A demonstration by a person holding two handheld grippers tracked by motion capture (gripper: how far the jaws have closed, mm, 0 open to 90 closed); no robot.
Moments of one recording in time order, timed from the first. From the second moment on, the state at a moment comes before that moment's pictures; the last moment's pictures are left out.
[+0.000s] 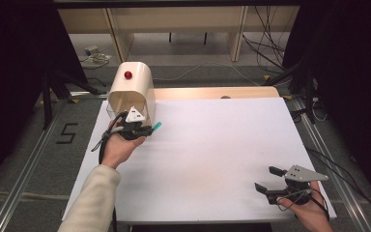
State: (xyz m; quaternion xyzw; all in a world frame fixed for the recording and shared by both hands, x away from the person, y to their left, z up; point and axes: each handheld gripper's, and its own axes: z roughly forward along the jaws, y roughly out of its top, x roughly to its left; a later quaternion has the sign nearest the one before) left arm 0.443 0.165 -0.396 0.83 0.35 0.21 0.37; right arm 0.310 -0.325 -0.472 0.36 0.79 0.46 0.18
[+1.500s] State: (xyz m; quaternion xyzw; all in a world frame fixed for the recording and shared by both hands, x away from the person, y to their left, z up) left arm 0.447 0.173 -0.373 0.83 0.37 0.21 0.37; right arm 0.310 -0.326 -0.473 0.36 0.79 0.46 0.18
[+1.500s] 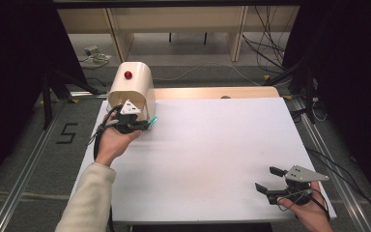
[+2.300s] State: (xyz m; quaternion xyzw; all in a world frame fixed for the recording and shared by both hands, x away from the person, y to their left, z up) left arm 0.449 0.177 -0.367 0.82 0.38 0.21 0.37; right arm 0.310 -0.326 -0.473 0.36 0.79 0.46 0.18
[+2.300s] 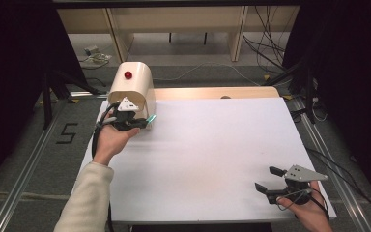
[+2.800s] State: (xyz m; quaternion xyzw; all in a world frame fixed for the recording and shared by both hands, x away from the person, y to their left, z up) left arm 0.450 0.176 -0.363 0.83 0.37 0.21 0.37; right arm 0.310 -0.326 -0.473 0.37 0.79 0.46 0.18
